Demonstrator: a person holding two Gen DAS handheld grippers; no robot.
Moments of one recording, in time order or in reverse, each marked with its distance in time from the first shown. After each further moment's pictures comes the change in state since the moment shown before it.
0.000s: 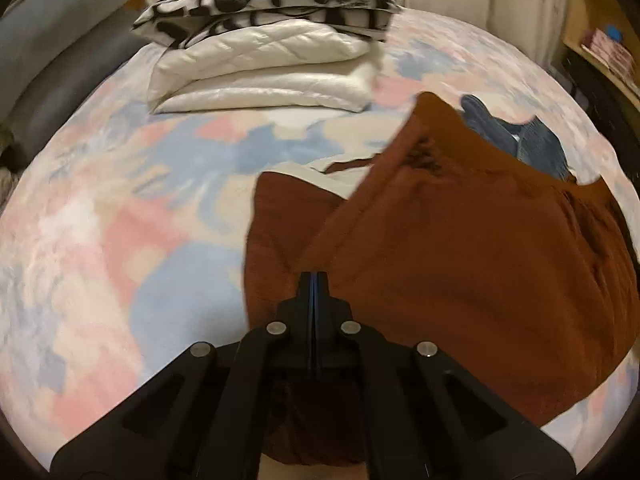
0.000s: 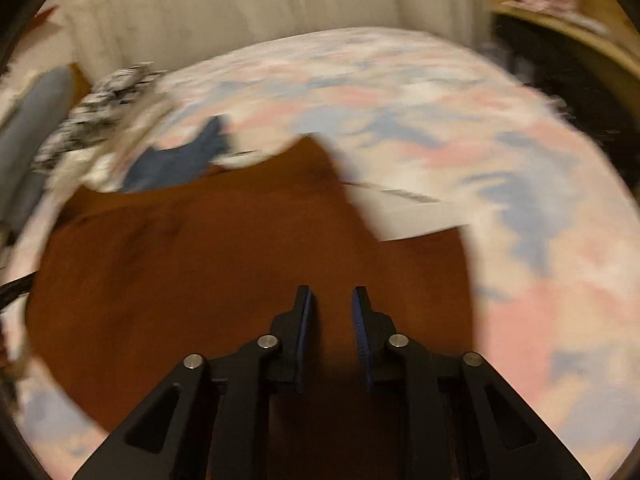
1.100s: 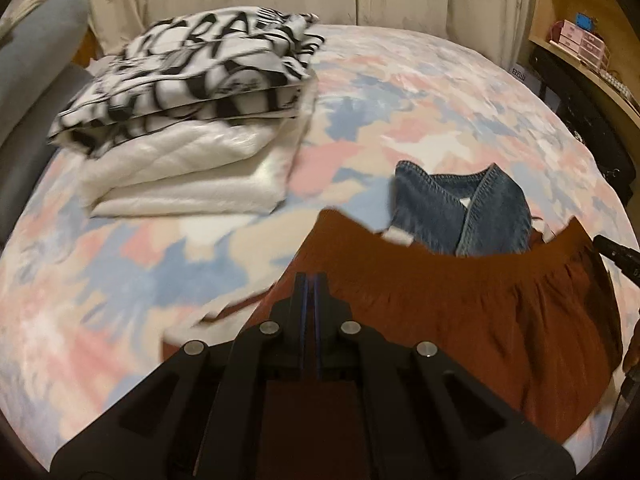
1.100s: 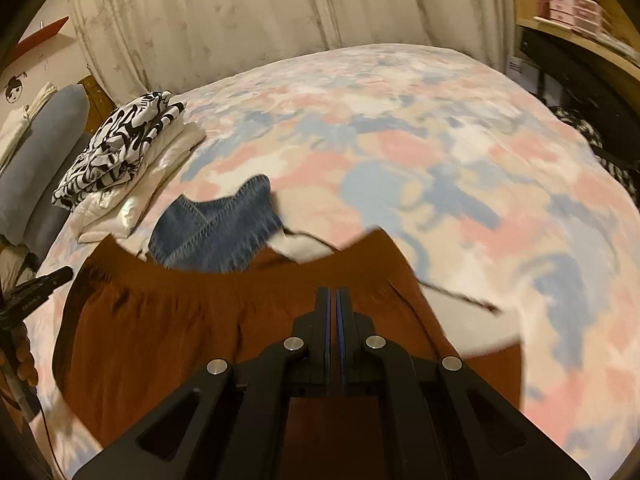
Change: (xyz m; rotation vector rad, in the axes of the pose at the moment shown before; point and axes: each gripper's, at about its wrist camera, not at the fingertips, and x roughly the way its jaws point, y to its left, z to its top) left arm 0.018 -0.081 0.104 0.117 -0.054 -0.070; right arm 0.021 0.073 0.112 -0.025 -0.020 0.127
